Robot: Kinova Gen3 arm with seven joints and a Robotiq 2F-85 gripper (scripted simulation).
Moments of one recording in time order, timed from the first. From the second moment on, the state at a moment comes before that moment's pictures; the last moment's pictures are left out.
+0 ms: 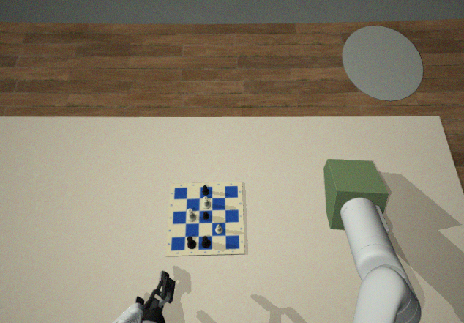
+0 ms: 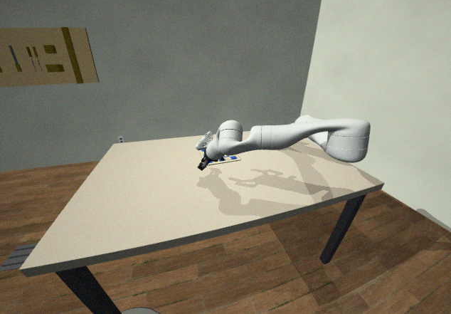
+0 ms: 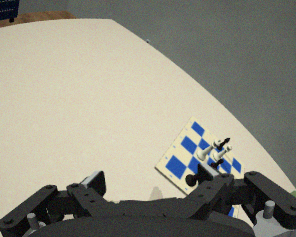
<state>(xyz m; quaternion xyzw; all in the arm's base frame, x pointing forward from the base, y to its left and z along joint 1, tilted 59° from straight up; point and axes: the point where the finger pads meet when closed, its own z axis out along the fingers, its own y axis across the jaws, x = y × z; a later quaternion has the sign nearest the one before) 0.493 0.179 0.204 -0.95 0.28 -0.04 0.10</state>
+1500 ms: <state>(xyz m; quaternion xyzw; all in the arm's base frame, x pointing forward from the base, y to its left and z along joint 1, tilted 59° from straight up) 0.458 0.194 0.209 -0.93 0.36 -0.02 0.09</state>
